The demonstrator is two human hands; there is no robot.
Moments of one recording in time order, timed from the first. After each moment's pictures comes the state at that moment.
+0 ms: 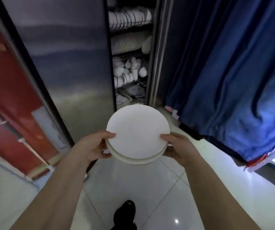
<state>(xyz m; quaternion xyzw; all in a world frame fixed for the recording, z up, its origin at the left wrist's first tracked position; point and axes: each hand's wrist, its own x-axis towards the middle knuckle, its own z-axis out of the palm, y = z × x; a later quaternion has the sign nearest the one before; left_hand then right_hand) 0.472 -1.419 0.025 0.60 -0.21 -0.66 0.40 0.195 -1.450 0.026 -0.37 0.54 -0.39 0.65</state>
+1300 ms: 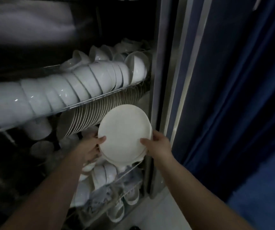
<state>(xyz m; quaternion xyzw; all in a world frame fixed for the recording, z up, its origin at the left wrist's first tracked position) 0.564 -2.468 0.016 0.59 -0.28 -0.57 0.50 0.307 -2.470 0.053 -0.46 0.51 -0.45 0.57</state>
